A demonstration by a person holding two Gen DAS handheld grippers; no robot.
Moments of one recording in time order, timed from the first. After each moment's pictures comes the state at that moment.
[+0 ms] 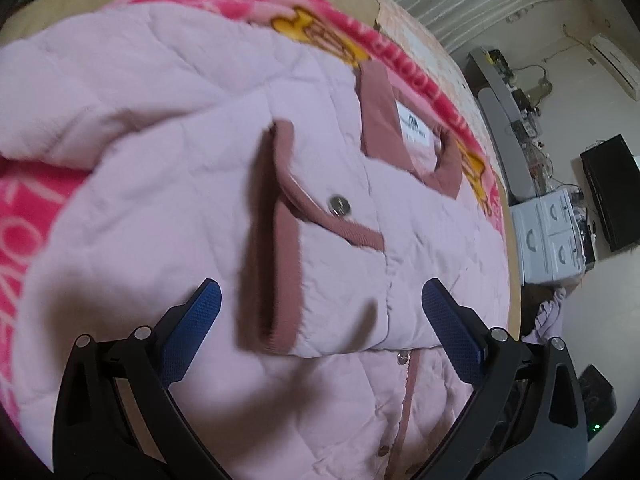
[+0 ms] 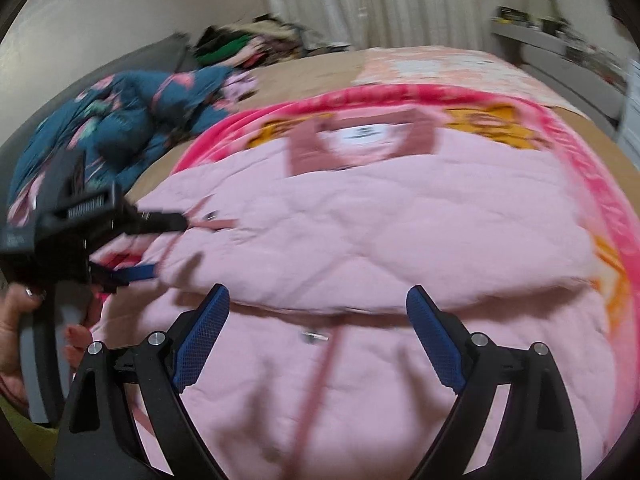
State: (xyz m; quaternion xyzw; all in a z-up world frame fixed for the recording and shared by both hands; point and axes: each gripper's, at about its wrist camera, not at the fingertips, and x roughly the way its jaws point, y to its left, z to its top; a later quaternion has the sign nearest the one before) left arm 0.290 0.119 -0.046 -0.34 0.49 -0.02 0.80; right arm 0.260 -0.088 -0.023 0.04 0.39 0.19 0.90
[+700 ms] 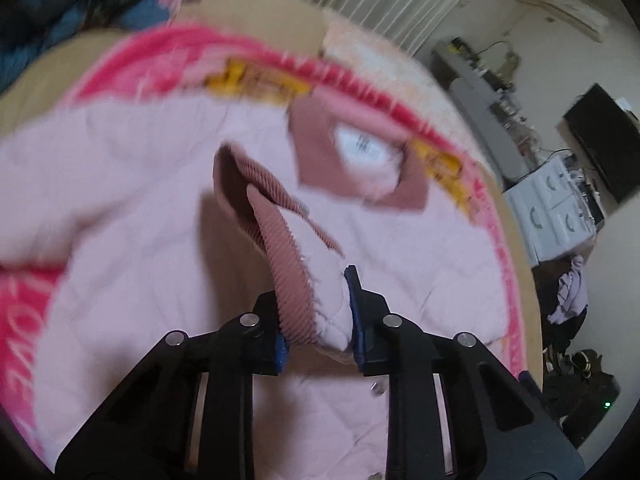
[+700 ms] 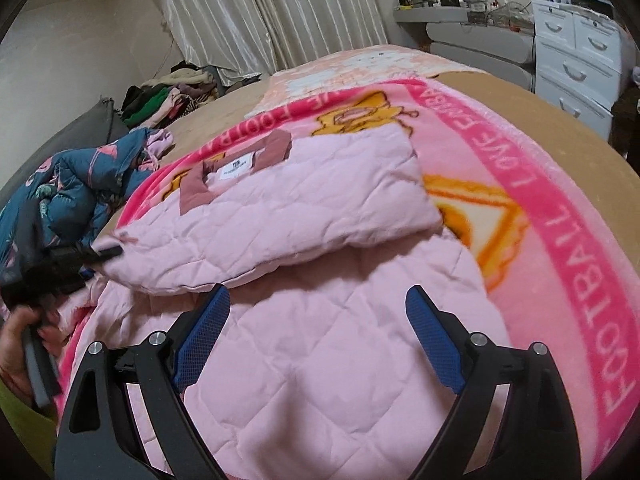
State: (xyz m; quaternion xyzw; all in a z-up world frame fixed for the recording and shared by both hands) left arm 0.313 0.085 0.017 -0.24 0.43 -0.04 0.87; right arm 0.241 -0.210 -0.019 0.12 0.38 0.09 0.91
